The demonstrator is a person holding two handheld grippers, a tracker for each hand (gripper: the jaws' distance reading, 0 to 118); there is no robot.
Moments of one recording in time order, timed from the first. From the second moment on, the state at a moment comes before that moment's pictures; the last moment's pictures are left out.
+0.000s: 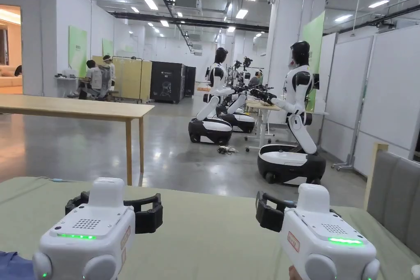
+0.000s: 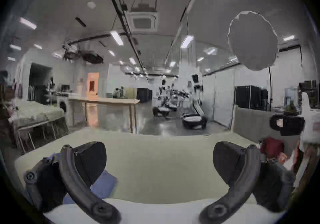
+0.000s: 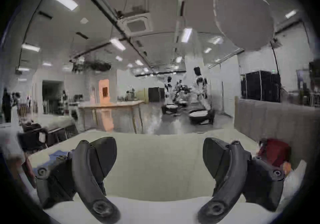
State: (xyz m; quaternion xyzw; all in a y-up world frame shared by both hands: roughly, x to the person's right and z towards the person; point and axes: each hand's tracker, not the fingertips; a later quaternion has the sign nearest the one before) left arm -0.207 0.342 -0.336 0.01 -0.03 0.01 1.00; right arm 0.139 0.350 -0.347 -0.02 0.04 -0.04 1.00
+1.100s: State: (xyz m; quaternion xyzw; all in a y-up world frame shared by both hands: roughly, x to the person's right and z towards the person) left arm -0.290 0.331 -0.289 -0.03 0.10 -0.02 0.99; right arm 0.000 0.331 -0.346 -0.01 0.12 0.06 0.99
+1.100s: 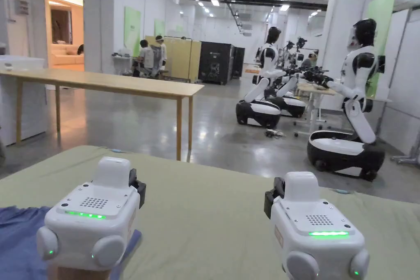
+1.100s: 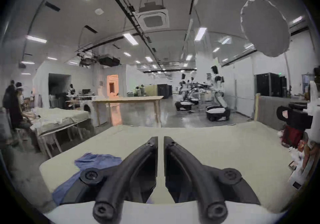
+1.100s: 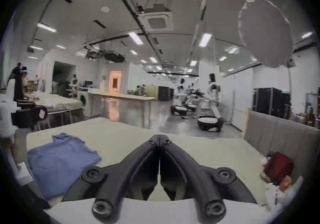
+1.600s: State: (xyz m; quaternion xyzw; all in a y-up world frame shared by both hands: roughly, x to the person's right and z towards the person) left arm -0.505 0.247 -0.300 -0.38 0.15 0.08 0.91; right arm -0.204 0.268 -0.358 -0.07 0.29 0.05 0.95
